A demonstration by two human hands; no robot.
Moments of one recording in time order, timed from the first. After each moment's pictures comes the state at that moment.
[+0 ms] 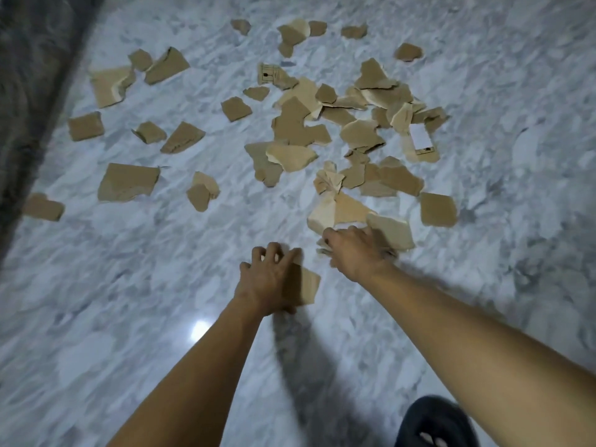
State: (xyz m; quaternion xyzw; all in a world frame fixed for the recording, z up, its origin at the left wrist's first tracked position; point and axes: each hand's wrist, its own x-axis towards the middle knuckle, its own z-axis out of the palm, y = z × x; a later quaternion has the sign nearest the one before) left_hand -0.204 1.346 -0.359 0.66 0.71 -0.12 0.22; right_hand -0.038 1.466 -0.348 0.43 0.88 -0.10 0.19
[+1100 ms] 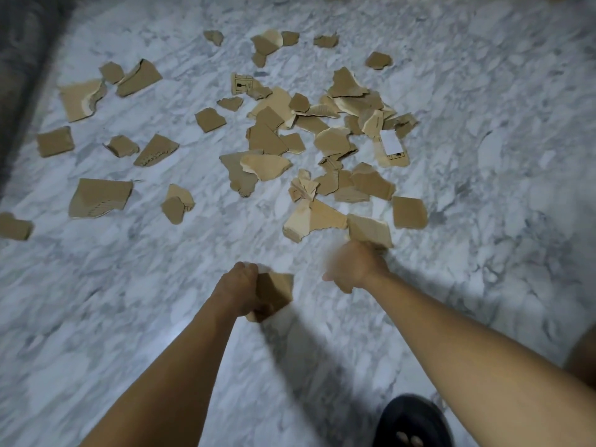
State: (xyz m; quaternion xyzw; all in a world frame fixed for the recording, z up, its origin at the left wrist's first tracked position) left_hand -0.209 1.368 -0.348 0.57 0.72 -0.11 0.38; right_hand 0.018 1.472 -0.343 0.62 0.69 -0.37 0.09
